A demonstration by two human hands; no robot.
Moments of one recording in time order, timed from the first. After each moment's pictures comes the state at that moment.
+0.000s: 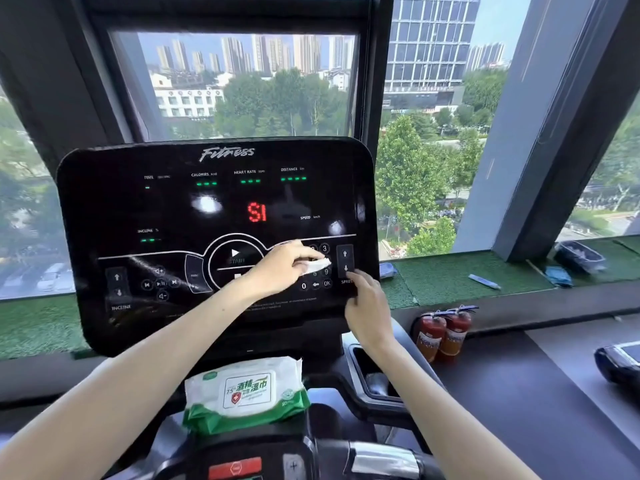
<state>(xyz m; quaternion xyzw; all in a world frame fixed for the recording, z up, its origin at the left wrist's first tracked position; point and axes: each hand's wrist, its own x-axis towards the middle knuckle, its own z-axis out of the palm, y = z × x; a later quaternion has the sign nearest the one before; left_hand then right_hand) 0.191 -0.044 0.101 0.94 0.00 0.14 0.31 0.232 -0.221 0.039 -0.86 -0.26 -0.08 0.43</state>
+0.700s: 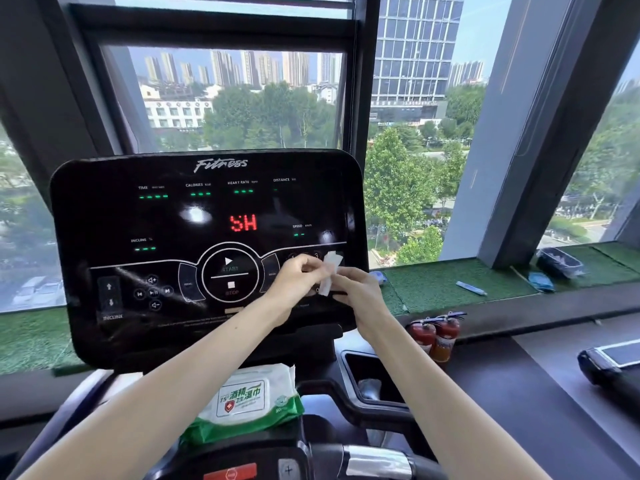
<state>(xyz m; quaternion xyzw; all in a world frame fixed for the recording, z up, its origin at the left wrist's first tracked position) 0.182 -0.097 0.100 0.77 0.13 0.13 0.61 0.226 -0.223 0.085 -0.65 -0.14 0.16 0.73</state>
